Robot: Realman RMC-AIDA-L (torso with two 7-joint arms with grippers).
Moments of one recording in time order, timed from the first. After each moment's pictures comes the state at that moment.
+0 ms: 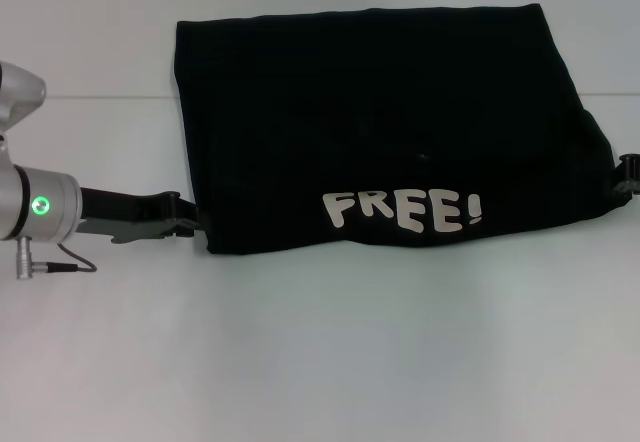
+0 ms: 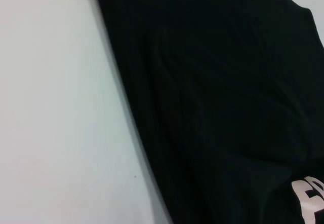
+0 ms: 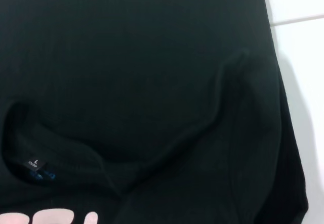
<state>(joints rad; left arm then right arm) -0.74 -2.01 0.65 0.57 2.41 1.19 -2.45 0.77 1.92 -0.78 -0.67 -2.62 -1.09 2.65</state>
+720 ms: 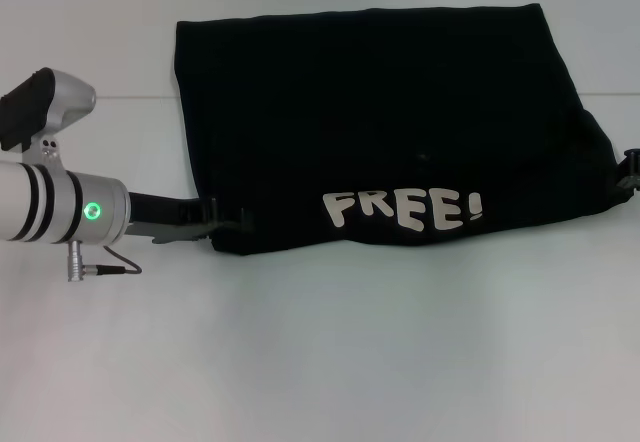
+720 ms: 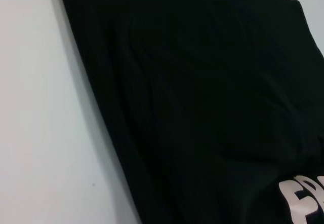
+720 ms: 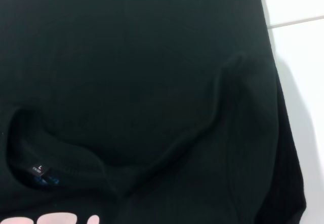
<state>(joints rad) -0.78 -2.06 0.64 0.51 2.41 1.09 -2.41 0.78 1.91 -0.75 -0.67 -2.62 -1.12 2.65</state>
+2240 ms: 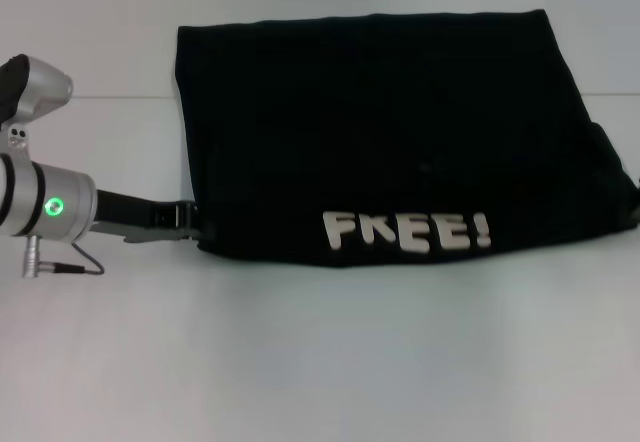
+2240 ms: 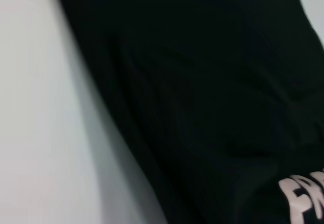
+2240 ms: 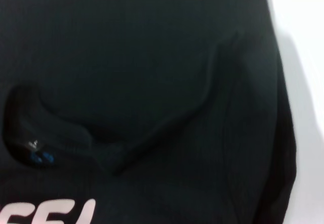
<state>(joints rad) -0.77 -2.02 0.64 0.57 2.46 1.22 -2.39 0.75 1.89 -0.72 -0.67 -2.64 -1.23 2.64</state>
